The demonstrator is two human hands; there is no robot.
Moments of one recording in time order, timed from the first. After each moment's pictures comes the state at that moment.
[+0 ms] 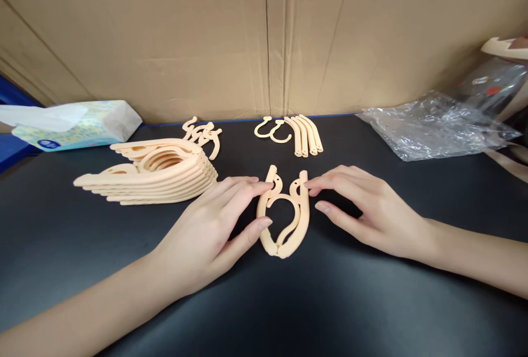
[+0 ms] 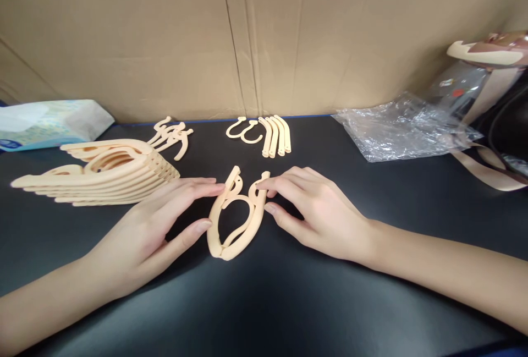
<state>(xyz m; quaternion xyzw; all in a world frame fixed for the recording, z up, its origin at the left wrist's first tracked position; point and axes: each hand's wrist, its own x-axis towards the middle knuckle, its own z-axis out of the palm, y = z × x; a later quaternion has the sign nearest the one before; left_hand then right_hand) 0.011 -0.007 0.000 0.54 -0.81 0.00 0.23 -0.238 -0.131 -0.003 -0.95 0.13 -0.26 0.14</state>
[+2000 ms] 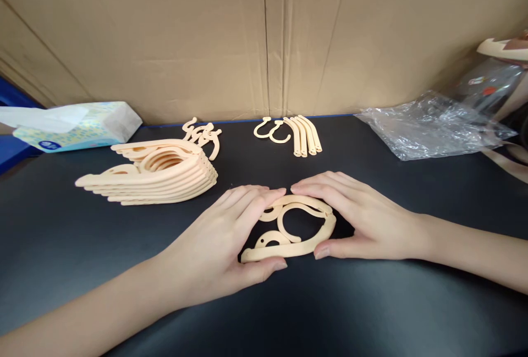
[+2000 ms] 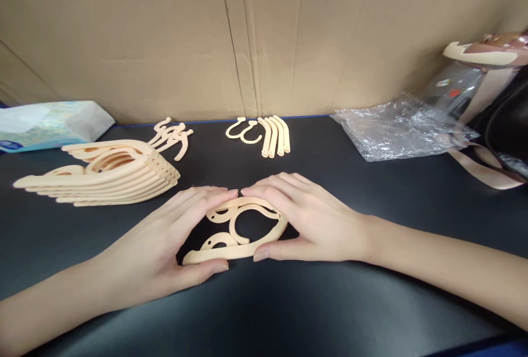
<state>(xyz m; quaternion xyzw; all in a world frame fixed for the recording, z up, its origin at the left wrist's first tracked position) 0.007 -0.005 -0.006 0.51 -0.84 -0.06 0.21 -0.236 -0.134 -0.004 -0.96 0.05 -0.19 0.17</state>
